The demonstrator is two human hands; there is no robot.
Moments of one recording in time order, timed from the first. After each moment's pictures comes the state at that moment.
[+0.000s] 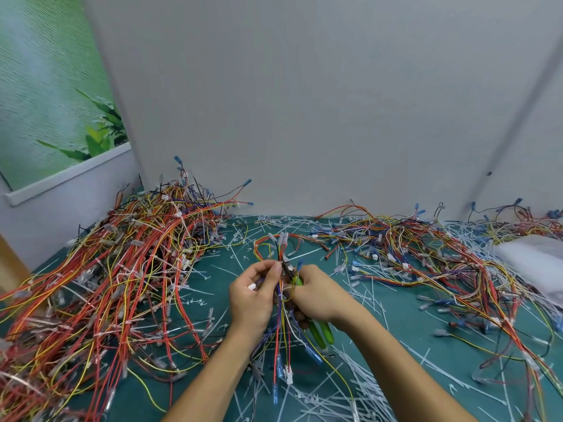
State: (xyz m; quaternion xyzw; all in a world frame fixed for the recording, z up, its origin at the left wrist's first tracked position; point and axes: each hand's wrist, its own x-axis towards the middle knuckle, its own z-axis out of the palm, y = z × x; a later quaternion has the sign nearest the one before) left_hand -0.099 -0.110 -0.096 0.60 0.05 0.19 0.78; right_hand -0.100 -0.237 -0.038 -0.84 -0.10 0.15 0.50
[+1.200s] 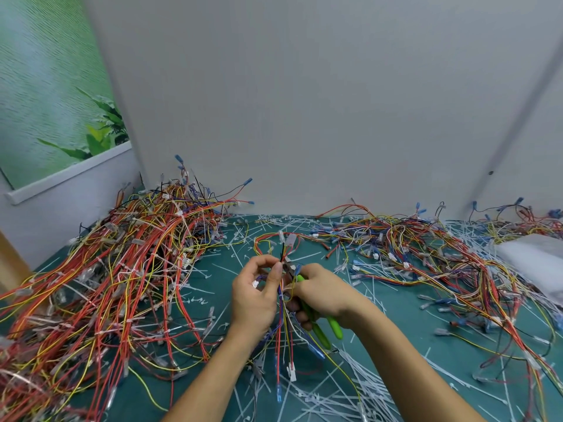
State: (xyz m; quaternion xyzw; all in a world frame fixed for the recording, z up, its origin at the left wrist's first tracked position) left_hand -0.097 -0.106 -0.100 0.71 -0.03 0.28 0.64; right_hand -0.104 -0.241 -0.028 -0.81 -0.08 0.21 0.54
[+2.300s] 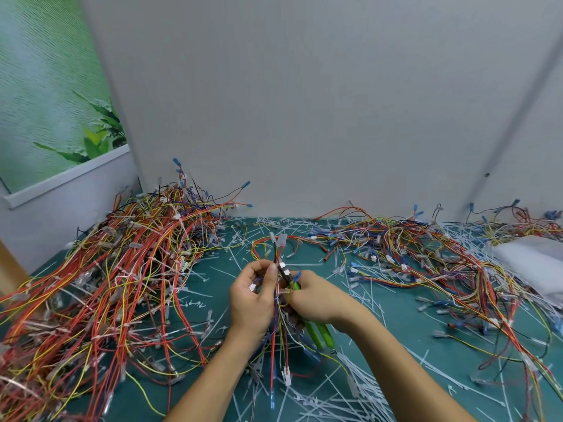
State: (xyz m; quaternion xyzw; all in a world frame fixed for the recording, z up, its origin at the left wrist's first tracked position) left_hand -0.097 -0.110 -0.100 0.65 0.01 0.25 0.71; right_hand -0.106 -0.236 -0.027 -0.85 -0.13 0.19 0.48
